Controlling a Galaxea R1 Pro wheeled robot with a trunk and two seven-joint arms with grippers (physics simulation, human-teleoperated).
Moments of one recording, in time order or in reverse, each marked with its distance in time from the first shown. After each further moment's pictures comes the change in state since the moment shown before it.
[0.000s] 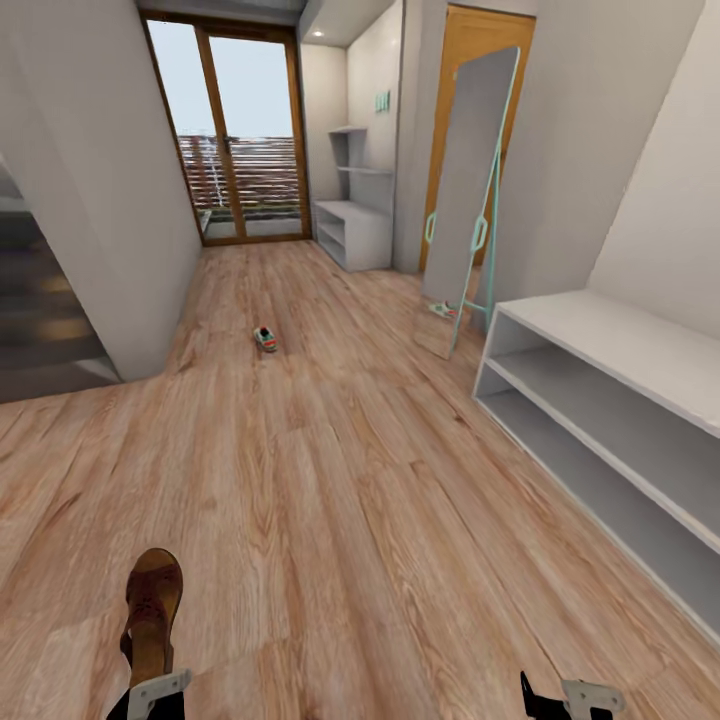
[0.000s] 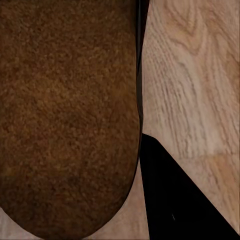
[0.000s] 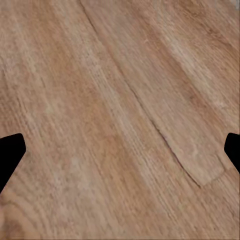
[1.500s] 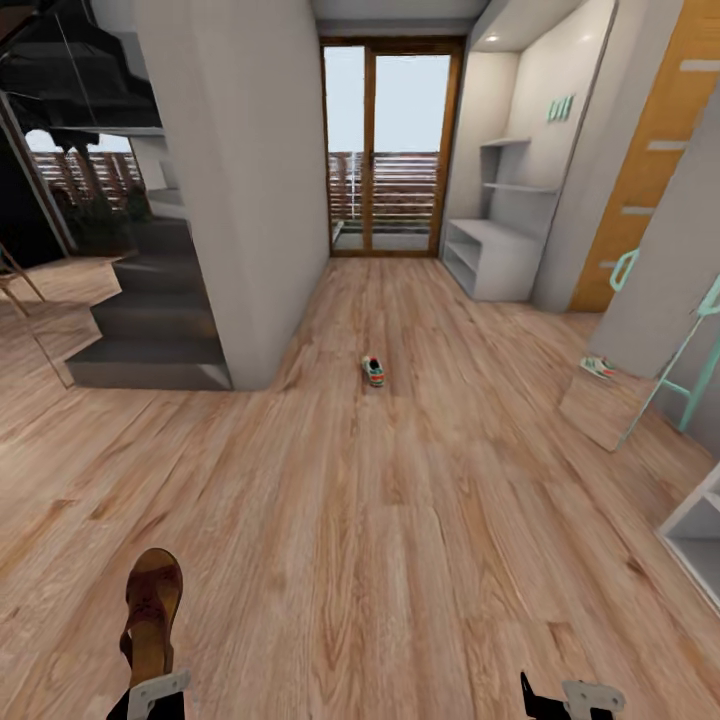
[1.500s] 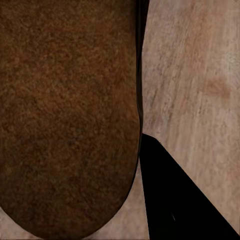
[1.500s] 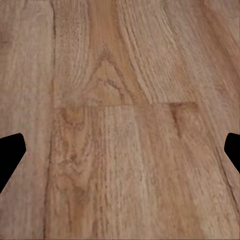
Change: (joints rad) left arm 0.000 0.000 0.000 0.000 0.000 0.000 0.000; right arm 0.000 0.000 0.000 0.000 0.000 0.000 0.000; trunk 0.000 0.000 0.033
